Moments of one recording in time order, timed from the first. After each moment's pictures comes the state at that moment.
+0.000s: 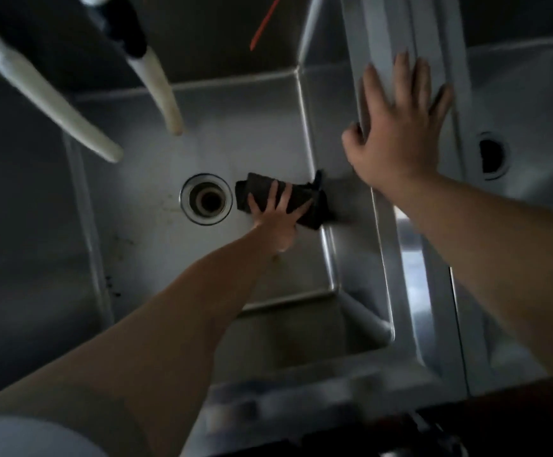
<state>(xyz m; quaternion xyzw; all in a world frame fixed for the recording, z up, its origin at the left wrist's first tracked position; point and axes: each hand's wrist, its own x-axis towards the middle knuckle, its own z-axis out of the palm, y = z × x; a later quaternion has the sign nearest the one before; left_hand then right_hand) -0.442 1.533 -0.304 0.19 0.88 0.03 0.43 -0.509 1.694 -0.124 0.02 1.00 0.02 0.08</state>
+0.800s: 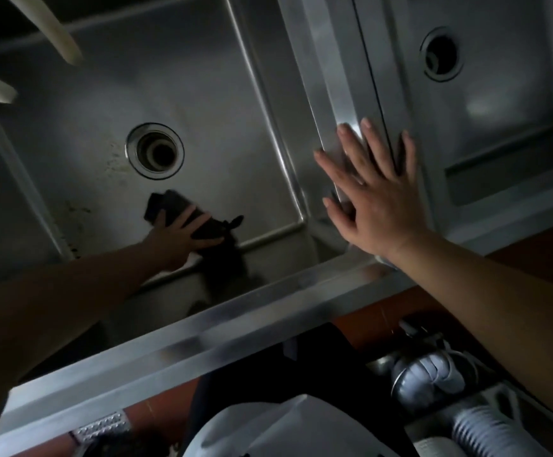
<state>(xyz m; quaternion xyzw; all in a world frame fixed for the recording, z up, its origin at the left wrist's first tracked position) -0.349 1.383 -0.284 0.46 0.76 -0.18 0.42 -0.308 1.738 -0.122 -0.09 0.99 0.06 0.13</state>
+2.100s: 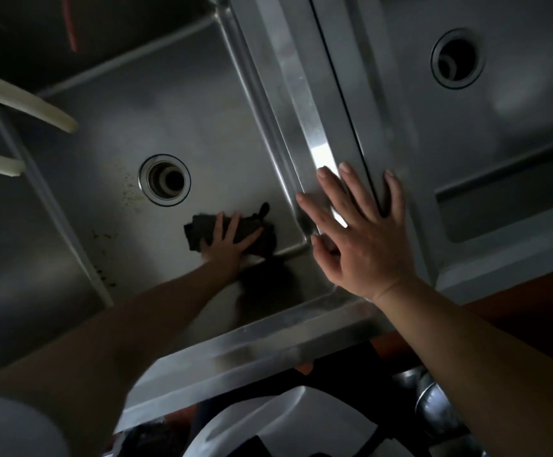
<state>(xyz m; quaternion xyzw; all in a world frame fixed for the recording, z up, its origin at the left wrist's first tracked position) -0.339 1.488 -0.282 0.22 0.83 -0.09 0.50 -0.312 1.745 -0.122 -0.09 0.99 -0.04 0.07</state>
